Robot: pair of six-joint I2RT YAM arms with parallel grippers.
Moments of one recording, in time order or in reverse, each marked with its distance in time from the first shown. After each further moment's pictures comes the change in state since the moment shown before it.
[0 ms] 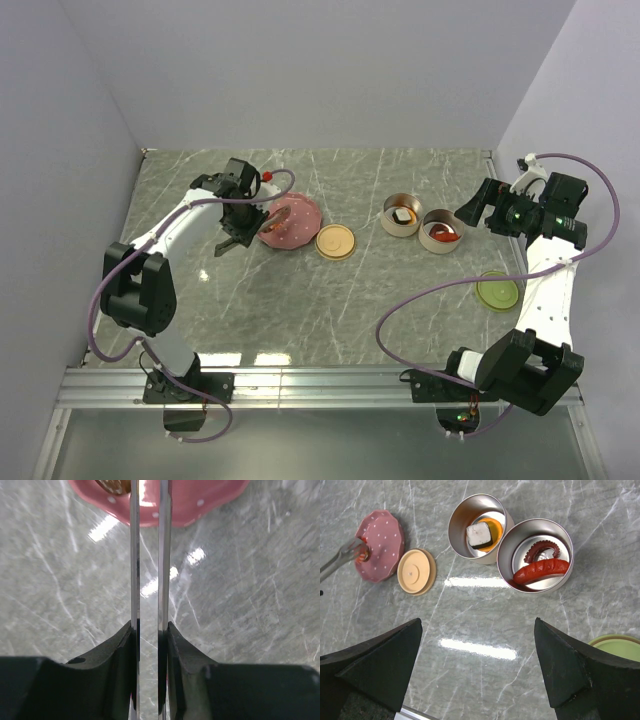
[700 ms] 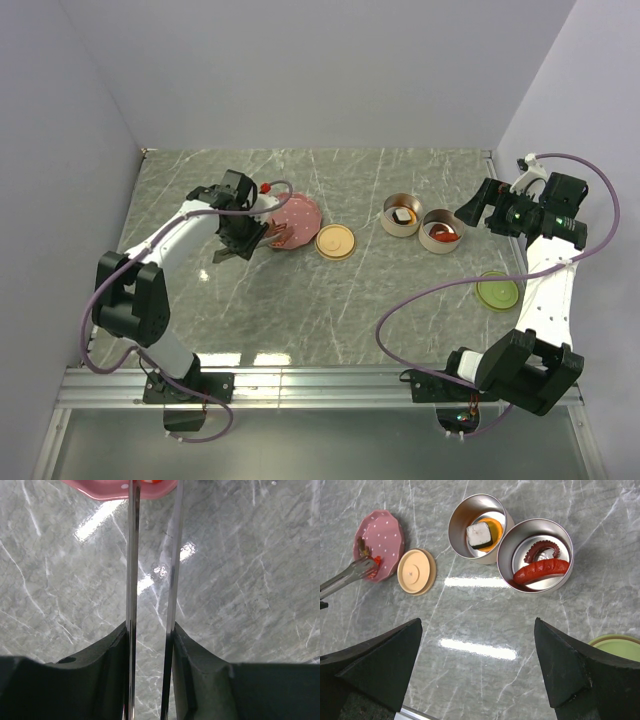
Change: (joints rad) left arm 0.003 -0.079 -0.119 0.029 0.051 -0.002; right arm 0.000 0.000 0.000 0.000 0.000 0.000
